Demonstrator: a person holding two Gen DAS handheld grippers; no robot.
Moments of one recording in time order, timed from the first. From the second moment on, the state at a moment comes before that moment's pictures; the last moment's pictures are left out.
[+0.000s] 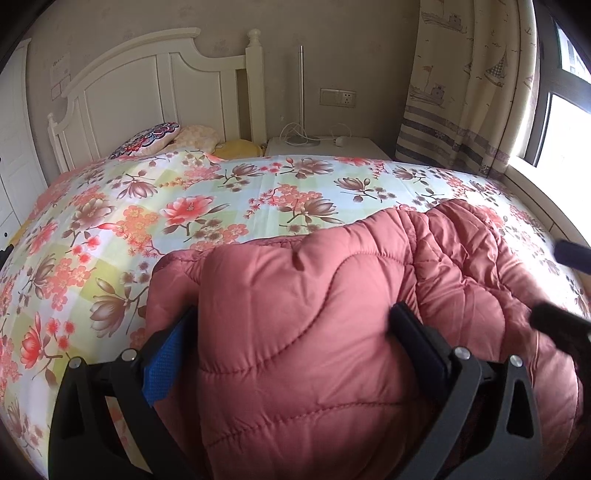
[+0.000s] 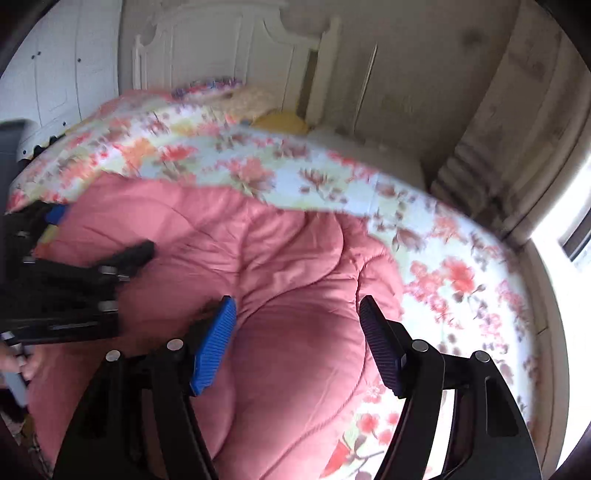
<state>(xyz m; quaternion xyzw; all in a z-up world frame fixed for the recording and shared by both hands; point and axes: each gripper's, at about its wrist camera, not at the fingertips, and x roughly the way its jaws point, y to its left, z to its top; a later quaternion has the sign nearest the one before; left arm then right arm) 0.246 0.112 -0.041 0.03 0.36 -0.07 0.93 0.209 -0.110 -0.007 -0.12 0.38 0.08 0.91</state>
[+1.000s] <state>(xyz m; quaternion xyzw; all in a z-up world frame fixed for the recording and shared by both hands) 0.248 0.119 -0.043 0.00 0.37 -0.09 0.93 0.111 -0.063 -0.037 -0.18 0.33 0.09 0.92</state>
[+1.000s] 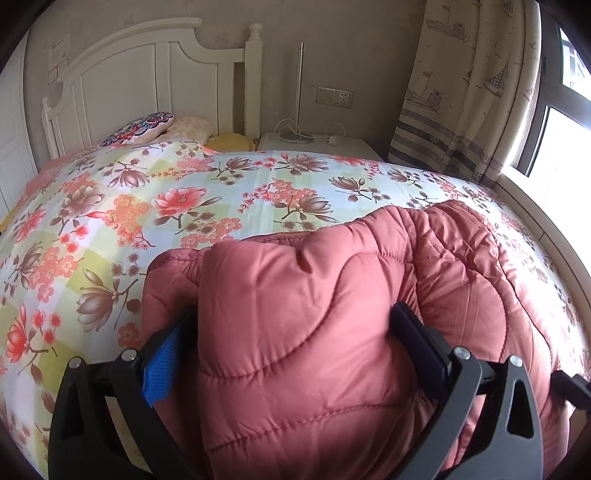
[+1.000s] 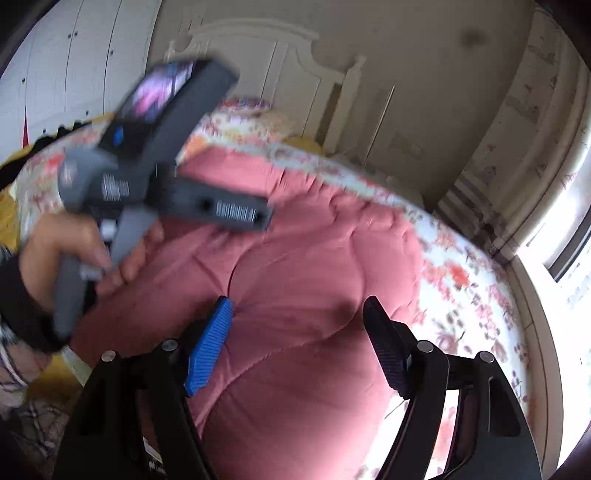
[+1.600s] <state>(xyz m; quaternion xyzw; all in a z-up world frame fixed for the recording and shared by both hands) 0.250 0.115 -0.043 0.02 0.37 -0.08 0.92 -0.009 -0.139 -0.077 -0.13 0.28 0.08 0.95</state>
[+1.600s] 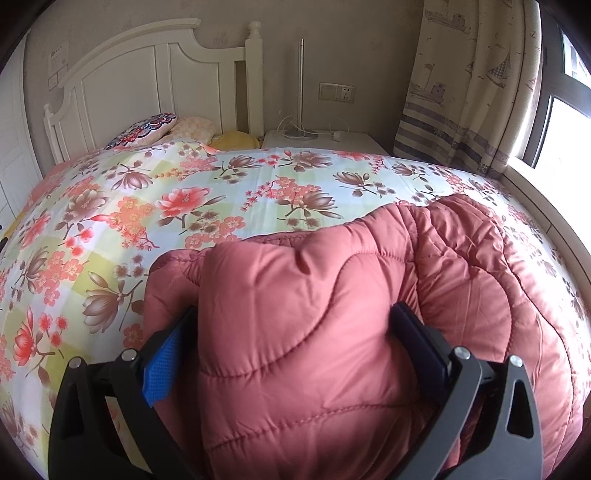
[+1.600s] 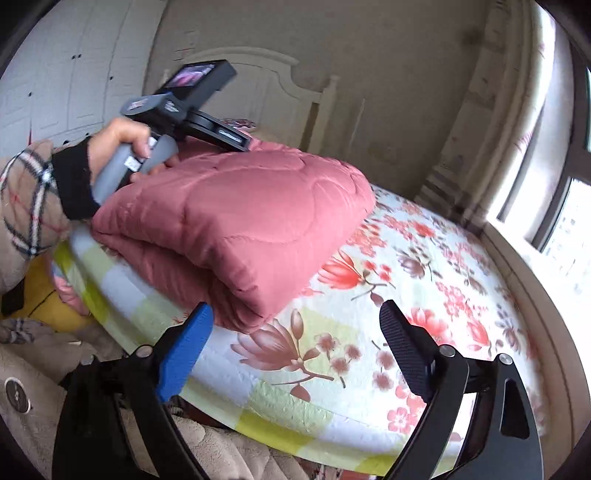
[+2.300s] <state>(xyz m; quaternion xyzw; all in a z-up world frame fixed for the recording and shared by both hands) 0.242 0.104 -0.041 0.04 0.35 -0.06 0.93 0.009 -0.100 -0.103 -0.29 0.24 0.00 0.93</state>
